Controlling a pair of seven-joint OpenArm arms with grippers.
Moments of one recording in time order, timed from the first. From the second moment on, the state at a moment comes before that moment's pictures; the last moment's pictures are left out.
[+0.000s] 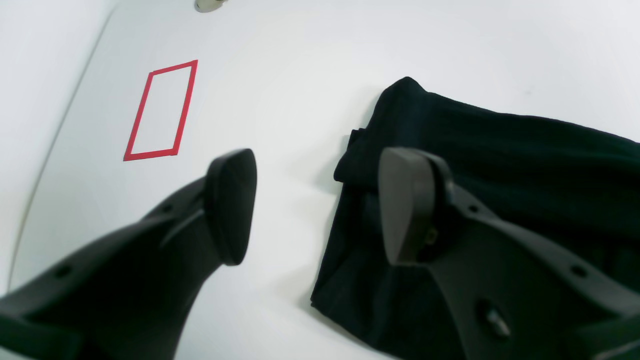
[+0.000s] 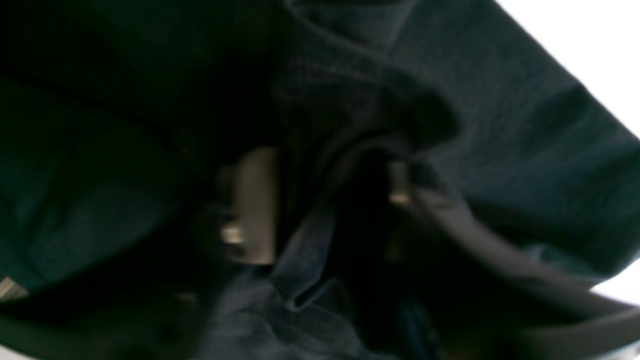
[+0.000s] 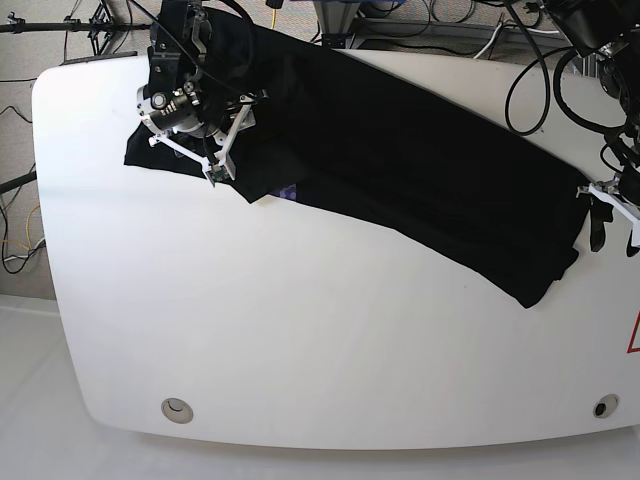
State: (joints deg) left arm 3.1 -20.3 -40.8 92.6 -10.4 -42.0 28.7; right arm -15.4 -0.3 7.5 110.8 4.1 26.4 -75.8
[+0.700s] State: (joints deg) left arm 1.7 -20.3 -36.9 97.1 -10.6 -42.4 28.5; right arm -12.4 -0.3 8.0 112.9 4.2 26.6 -75.8
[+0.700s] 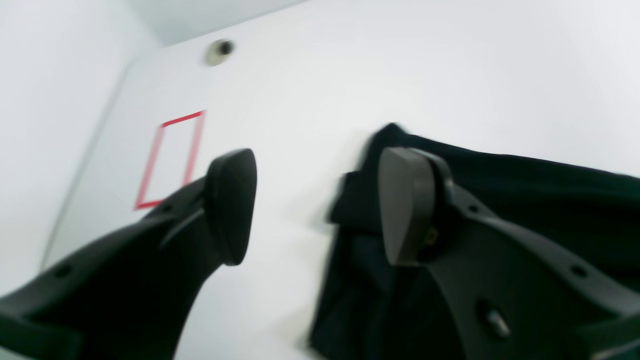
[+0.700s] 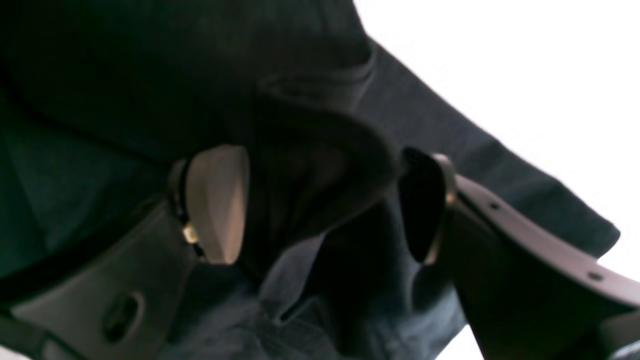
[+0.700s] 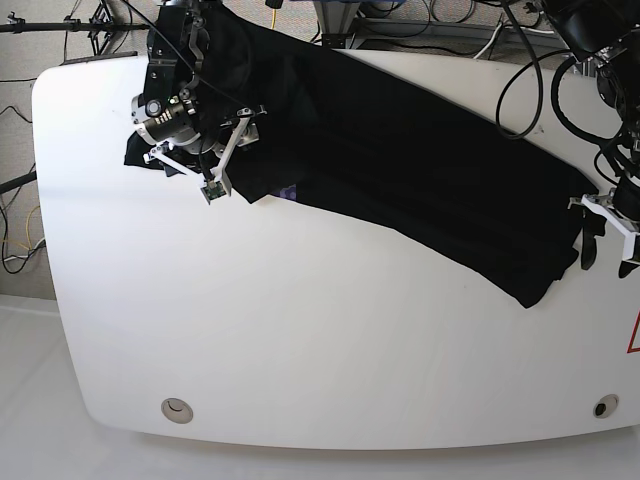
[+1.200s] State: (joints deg) left arm 1.7 -20.2 -32.6 90.6 -10.6 -42.3 28.2; right arm -12.6 -0.5 15.5 113.1 4.2 26.6 -75.3
